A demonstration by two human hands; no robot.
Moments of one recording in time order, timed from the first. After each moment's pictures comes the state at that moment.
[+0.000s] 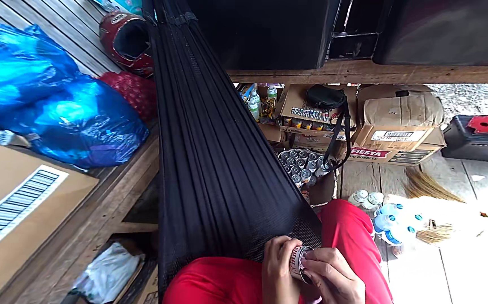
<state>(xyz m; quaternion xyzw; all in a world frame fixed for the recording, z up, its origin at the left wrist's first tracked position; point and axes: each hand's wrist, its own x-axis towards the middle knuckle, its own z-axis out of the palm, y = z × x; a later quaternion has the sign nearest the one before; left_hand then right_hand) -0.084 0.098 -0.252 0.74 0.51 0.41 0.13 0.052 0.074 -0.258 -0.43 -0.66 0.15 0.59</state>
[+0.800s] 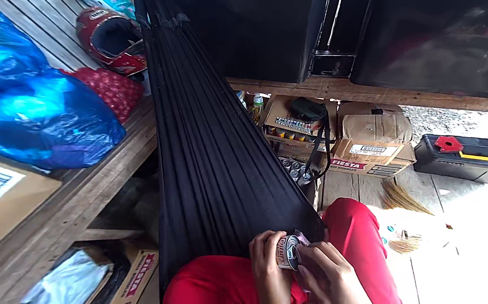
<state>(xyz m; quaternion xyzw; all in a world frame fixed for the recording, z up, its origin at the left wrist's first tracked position) -0.020 0.116 -0.253 0.66 0.58 0.47 0.06 0.121 0.085 -0.225 -0.54 -0.72 0.15 0.40</state>
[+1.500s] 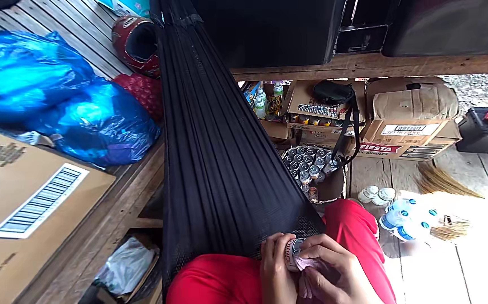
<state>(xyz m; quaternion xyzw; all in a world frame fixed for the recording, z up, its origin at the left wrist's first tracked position) -0.112 0.088 -0.244 0.71 0.56 0.40 0.13 0.045 0.076 -0.224 -0.41 -0.66 0.37 0.52</state>
